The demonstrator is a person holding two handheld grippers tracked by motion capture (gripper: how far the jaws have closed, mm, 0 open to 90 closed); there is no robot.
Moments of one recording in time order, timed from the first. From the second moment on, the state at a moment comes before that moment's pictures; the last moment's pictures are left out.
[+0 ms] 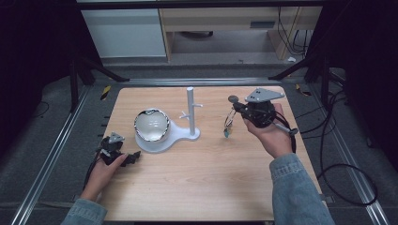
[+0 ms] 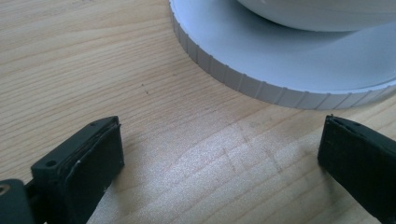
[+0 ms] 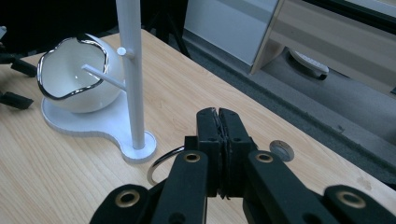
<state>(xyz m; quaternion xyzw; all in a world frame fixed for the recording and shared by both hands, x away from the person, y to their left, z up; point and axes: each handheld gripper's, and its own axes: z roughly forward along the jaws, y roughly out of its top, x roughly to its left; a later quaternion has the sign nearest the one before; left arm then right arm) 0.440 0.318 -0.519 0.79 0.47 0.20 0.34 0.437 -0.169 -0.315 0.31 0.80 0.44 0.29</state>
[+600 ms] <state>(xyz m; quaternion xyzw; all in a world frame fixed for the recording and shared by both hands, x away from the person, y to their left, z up) 0.440 0.318 -0.519 0.79 0.47 0.20 0.34 0.439 -0.155 -0.305 0.30 0.80 0.44 0.29</state>
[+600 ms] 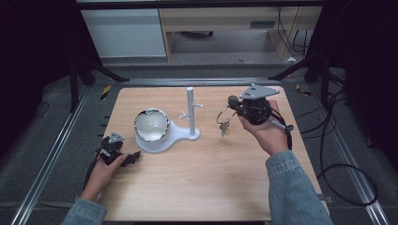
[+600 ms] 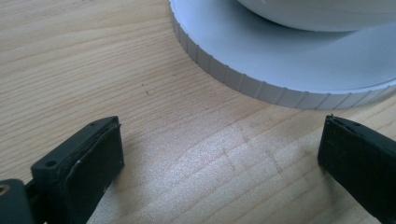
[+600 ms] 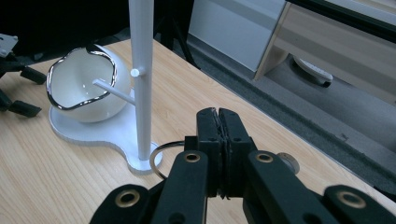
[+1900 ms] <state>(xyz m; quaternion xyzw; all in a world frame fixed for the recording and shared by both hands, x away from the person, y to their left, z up) 0.440 0.318 -0.519 0.79 0.47 0.20 0.34 0.448 -0.123 -0.292 0.27 0.81 0.45 0.28</state>
